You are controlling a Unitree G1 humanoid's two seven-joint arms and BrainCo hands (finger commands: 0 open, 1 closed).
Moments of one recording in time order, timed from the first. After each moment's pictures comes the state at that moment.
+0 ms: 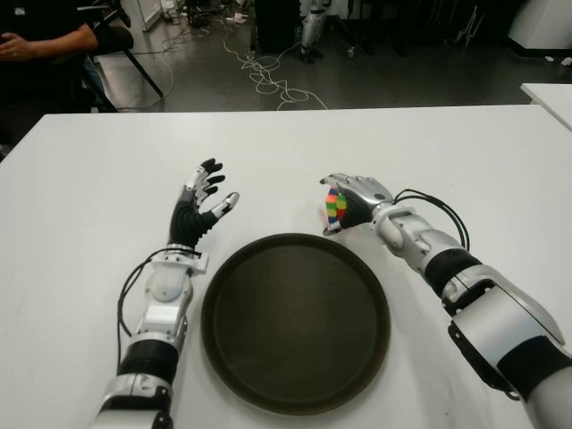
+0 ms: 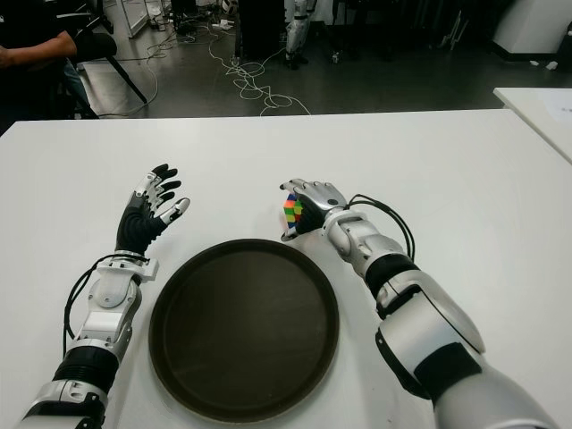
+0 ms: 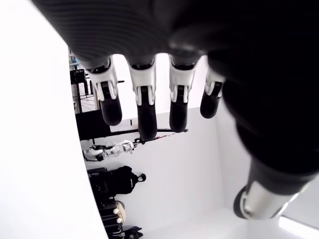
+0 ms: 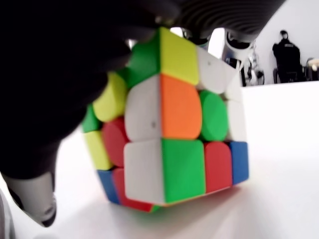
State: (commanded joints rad) left arm -0.33 0.07 0.06 0.64 0.05 -0.55 -0.01; right arm -0.88 -0.17 0.60 1.25 -0.75 -0.28 -0.17
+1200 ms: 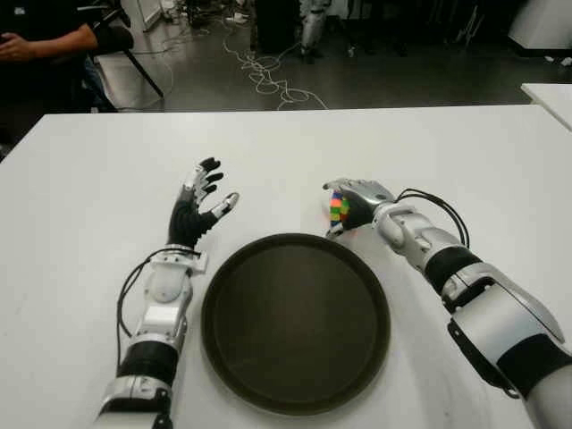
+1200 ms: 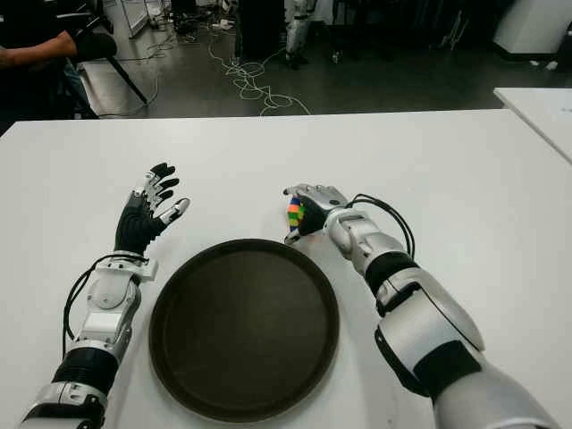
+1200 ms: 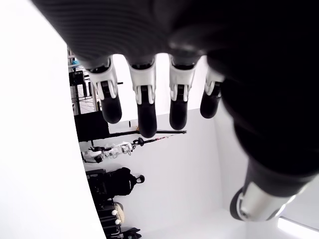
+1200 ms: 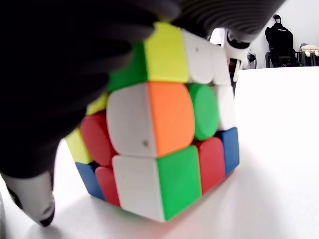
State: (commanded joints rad) left arm -0.32 0.06 0.07 0.63 0.03 -0.55 -0.02; right arm -0.89 -0.17 0.60 1.26 -0.74 -0.25 -0.13
